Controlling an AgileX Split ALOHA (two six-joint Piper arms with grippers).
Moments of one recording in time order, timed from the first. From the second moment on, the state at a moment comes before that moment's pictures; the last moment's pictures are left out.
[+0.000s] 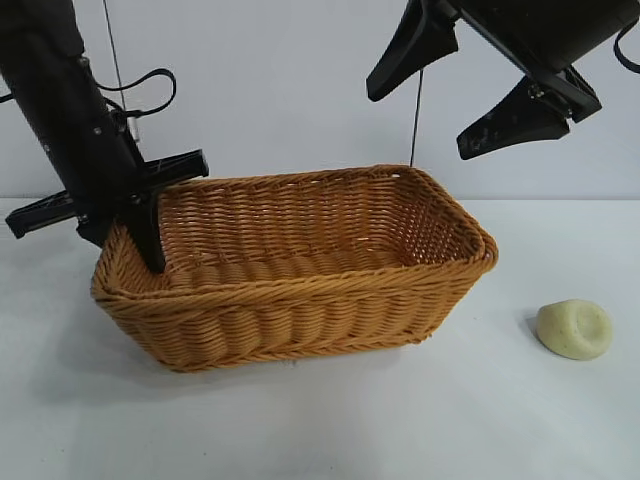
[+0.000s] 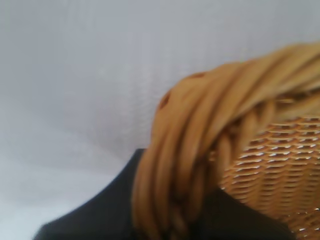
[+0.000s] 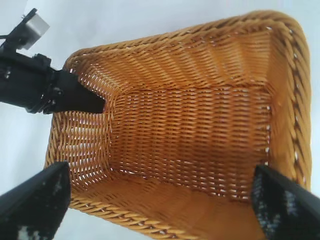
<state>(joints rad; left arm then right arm) -0.25 2.14 -1.58 -0.33 1.05 -0.13 0.22 1.57 -1.13 0.77 0.68 -0.35</state>
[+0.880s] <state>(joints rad) -0.25 2.20 -1.58 -0.33 1.00 -0.10 0.22 1.57 -1.13 0.77 0.68 -0.35</state>
